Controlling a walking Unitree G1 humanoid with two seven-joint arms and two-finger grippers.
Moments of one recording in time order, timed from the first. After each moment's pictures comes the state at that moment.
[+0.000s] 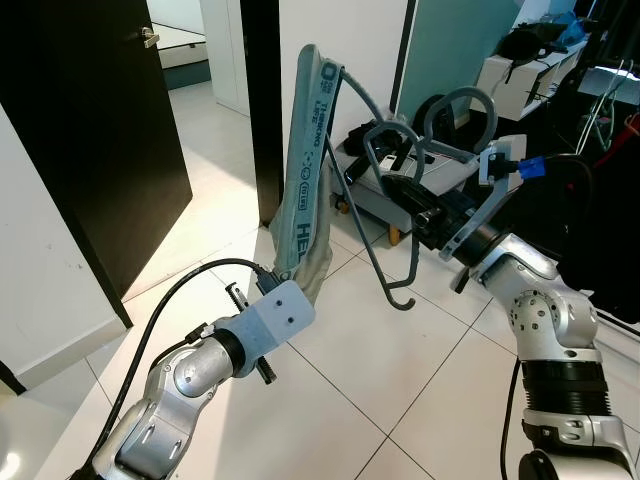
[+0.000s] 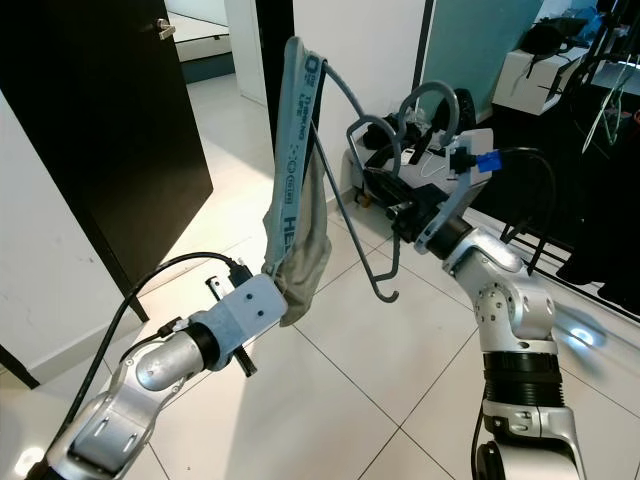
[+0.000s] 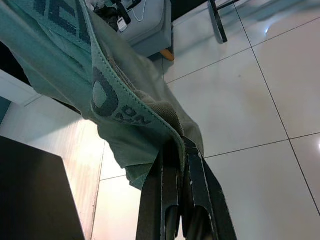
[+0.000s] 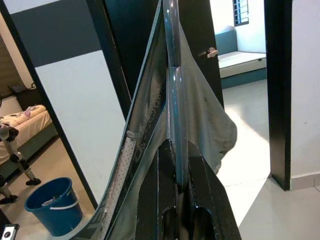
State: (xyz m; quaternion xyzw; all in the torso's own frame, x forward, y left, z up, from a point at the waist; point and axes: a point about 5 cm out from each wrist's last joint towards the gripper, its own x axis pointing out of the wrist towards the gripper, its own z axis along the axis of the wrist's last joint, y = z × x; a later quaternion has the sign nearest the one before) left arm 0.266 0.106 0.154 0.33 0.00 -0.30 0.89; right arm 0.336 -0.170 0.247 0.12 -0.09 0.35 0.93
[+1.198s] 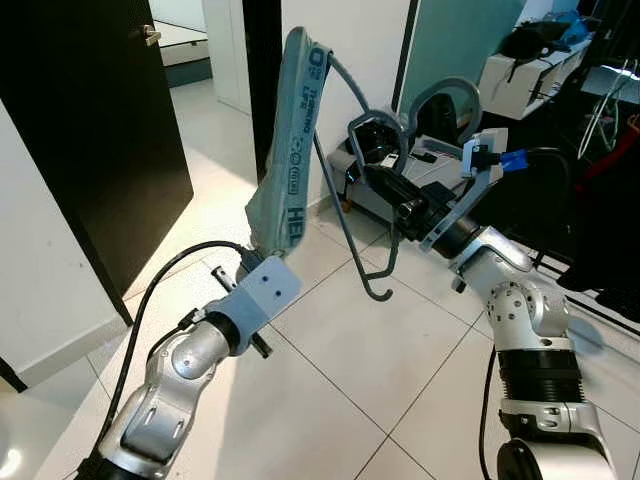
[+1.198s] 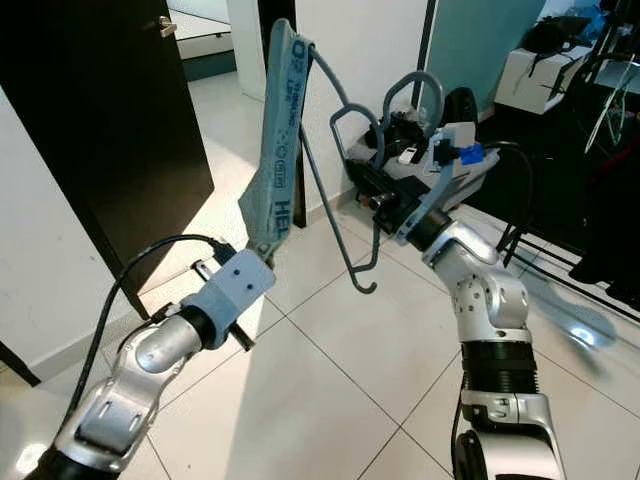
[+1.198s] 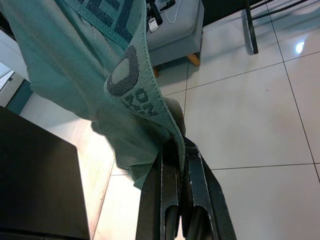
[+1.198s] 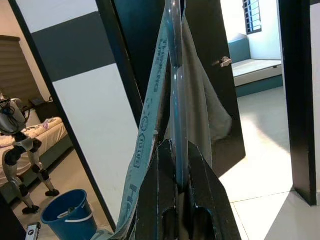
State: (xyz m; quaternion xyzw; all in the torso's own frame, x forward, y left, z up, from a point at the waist) left arm 0.282 0.114 0.165 0.30 -0.02 -0.23 0.93; right arm 0.344 -0.150 0.251 0.15 -0.11 0.37 0.91
